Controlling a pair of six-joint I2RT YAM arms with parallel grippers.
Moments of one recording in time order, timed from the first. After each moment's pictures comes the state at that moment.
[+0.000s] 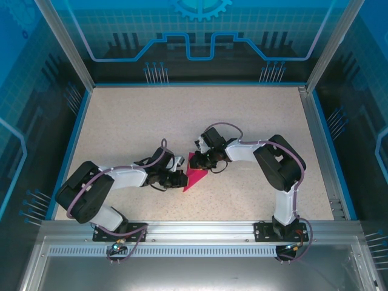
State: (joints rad) left arm -0.56 1.51 0.54 -0.05 0.52 -0.64; right arm 0.66 1.95 1.07 -0.19 -0.52 0.65
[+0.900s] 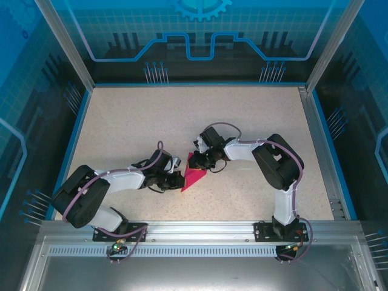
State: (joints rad) left arm -0.56 1.46 0.50 -0.08 0.48 -0.69; right arm 0.66 1.97 1.10 -0.21 -0.53 0.65
